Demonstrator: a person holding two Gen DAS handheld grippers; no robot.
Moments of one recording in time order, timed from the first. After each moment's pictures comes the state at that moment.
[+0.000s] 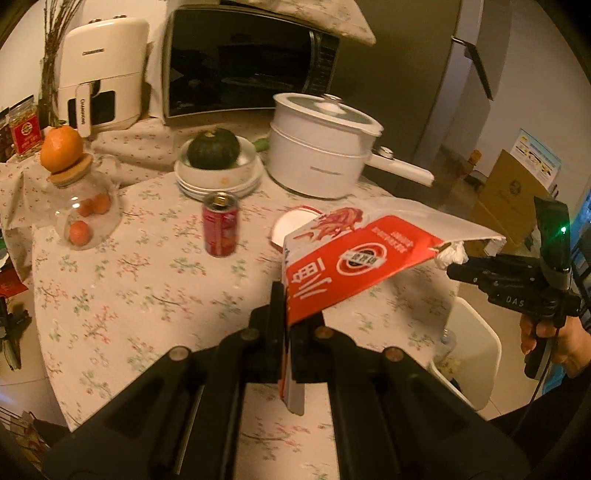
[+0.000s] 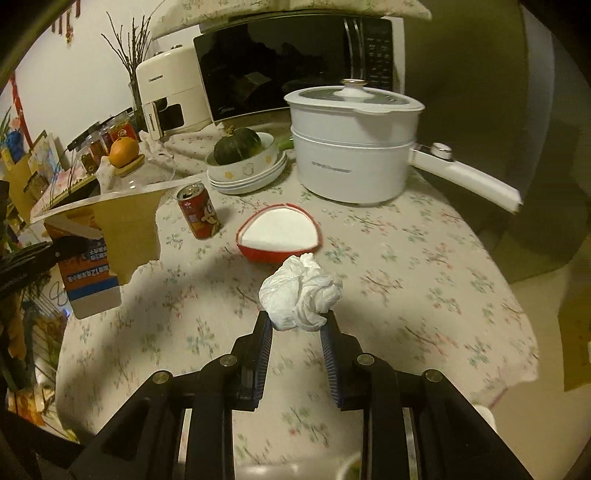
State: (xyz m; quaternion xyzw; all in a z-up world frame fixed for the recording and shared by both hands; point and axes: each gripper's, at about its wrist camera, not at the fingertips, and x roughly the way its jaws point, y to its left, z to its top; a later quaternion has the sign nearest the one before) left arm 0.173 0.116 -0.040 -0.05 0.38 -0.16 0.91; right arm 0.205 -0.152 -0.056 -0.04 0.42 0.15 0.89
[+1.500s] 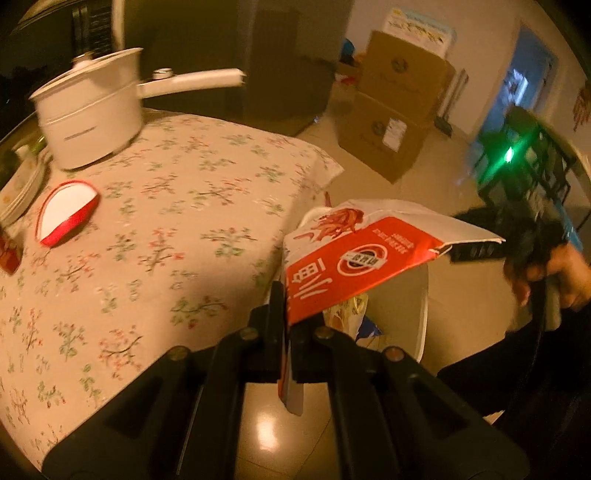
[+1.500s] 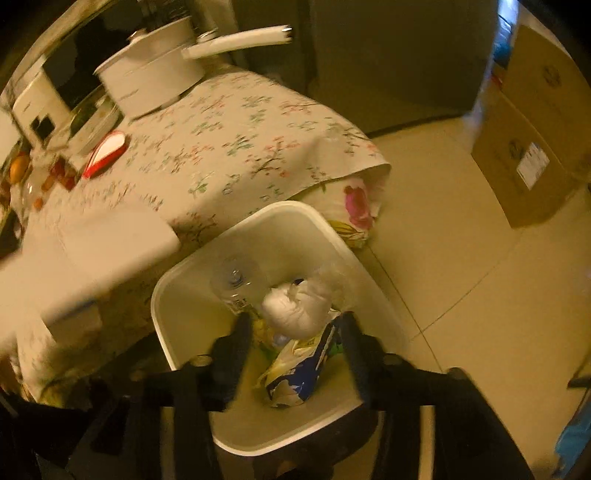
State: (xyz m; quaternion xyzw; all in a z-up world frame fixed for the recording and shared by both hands) left arm 0.114 -0.146 -0.092 0.10 0.43 -0.36 0.83; right arm 0.083 -0.384 -0.122 0.07 0.54 -0.05 0.84
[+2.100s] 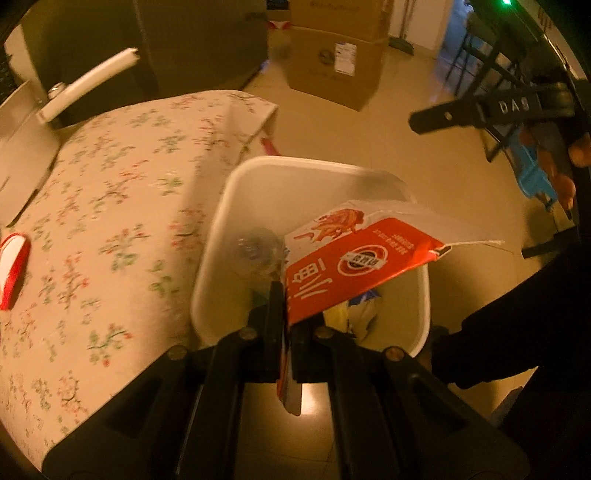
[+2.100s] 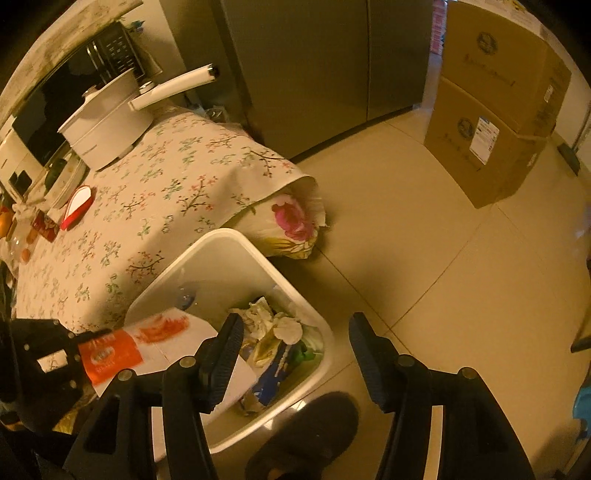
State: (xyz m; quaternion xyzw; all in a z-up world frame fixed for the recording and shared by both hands) left arm 0.090 -0.236 -0.140 0.23 0.45 -0.41 0.76; right arm 0.056 -0.446 -0.109 0.12 0.51 -0.10 0.84
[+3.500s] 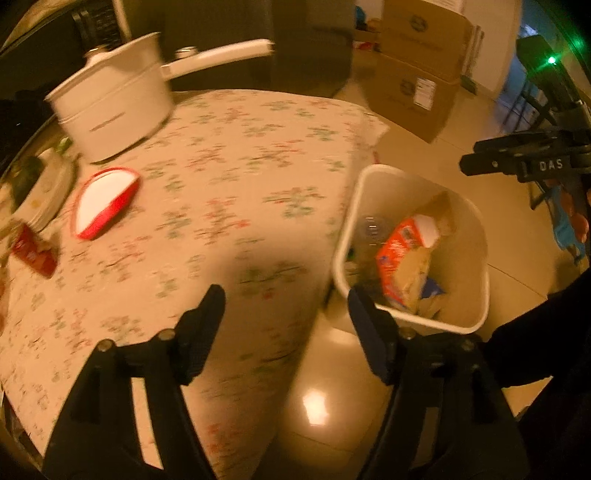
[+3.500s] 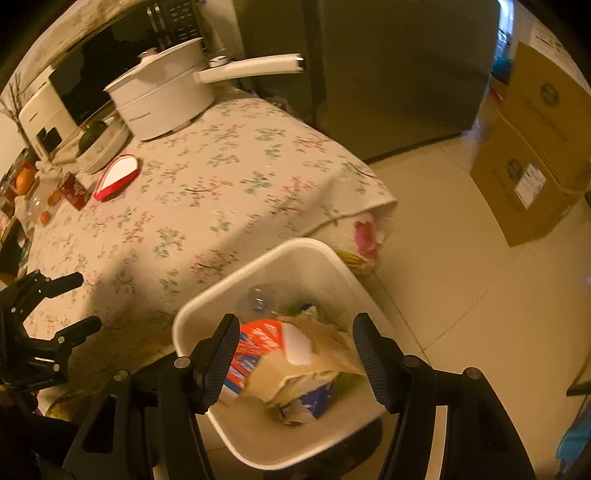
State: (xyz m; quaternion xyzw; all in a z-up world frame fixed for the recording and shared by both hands) left arm 0.134 -0.105 -0.111 0.17 0.44 -0.29 0.83; right arm 0.109 -0.346 -0.096 0.05 0.52 -0.03 0.85
